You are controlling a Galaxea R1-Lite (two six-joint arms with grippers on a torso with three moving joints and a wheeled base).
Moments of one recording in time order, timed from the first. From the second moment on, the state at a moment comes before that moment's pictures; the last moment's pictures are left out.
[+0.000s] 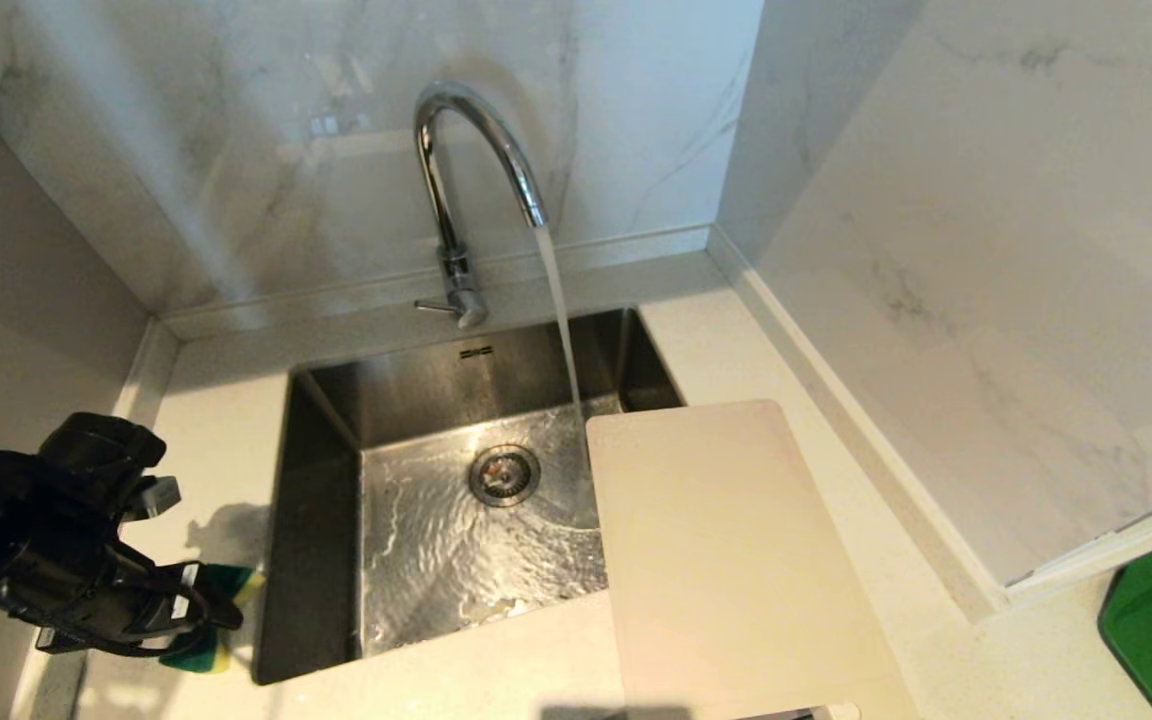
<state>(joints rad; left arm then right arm) -0.08 1.71 -0.86 0.32 0.06 -0.29 0.00 0.00 0.00 0.00 0.00 0.00</state>
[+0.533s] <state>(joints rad) -0.05 1.76 -0.87 0.29 -0.01 -0.28 0.00 0.00 0.00 0.00 0.00 0.00</state>
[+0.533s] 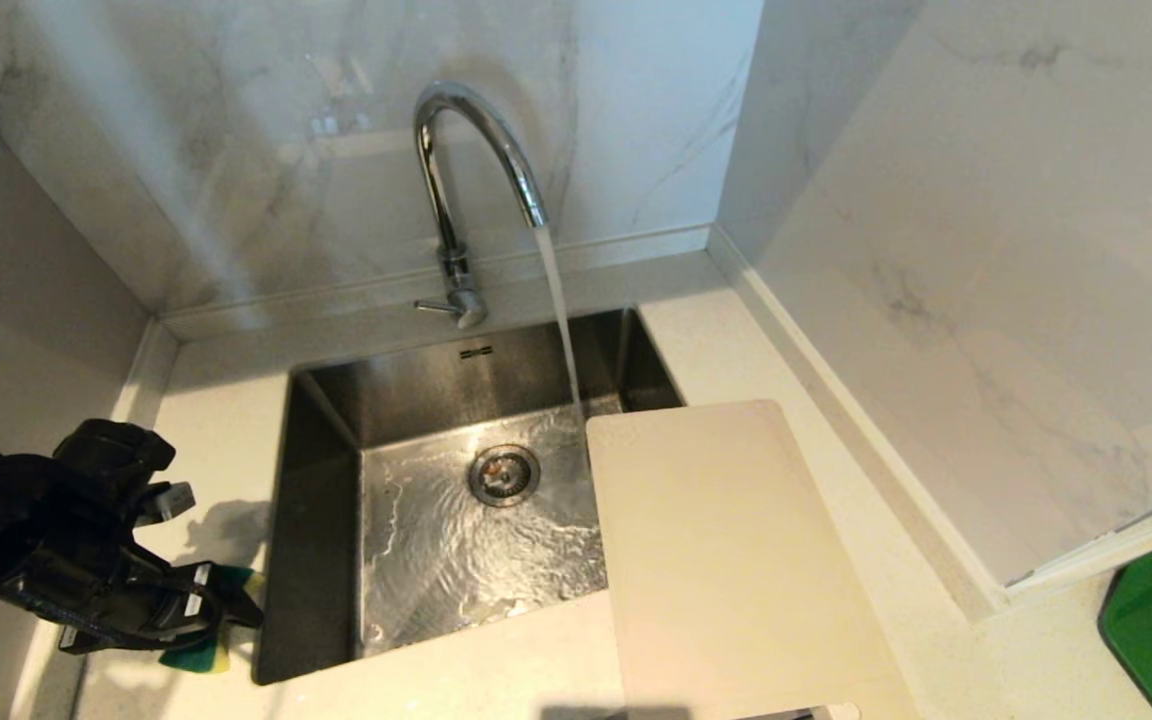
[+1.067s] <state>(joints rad) -0.05 1.75 -0.86 0.30 -0.02 -0.30 0.00 0.00 0.00 0.00 0.00 0.00</state>
